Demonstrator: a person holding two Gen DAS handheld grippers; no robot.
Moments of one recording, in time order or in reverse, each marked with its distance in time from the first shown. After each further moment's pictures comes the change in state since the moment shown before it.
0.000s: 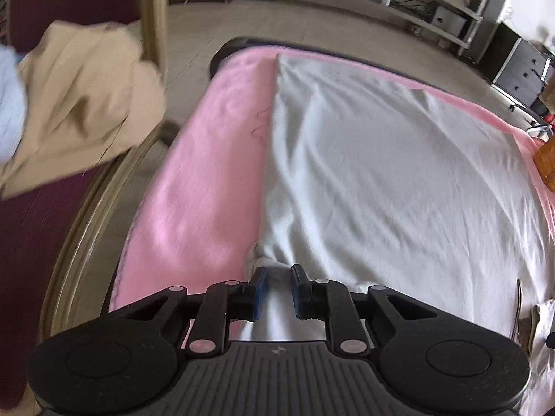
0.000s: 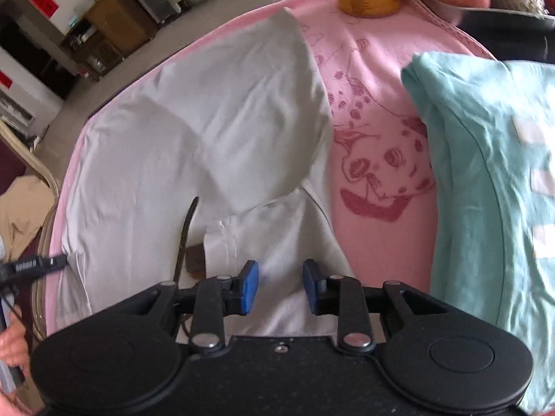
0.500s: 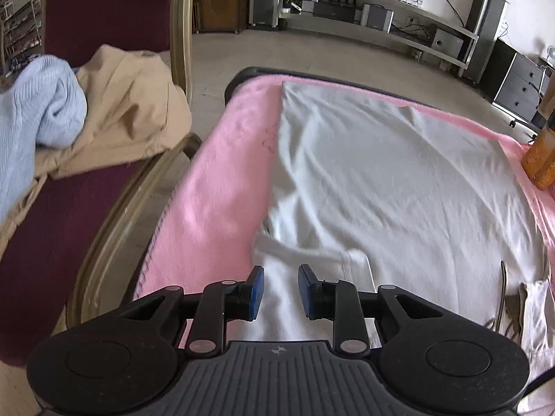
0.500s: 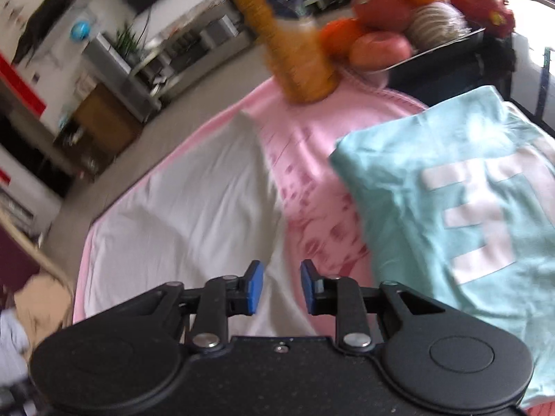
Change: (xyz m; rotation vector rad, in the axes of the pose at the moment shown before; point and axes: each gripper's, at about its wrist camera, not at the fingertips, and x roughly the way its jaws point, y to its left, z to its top) left arm -0.056 -0.005 -0.041 -0.026 -0.097 0.048; right arm -0.051 -0.042 0.001 0.221 -0.295 0.044
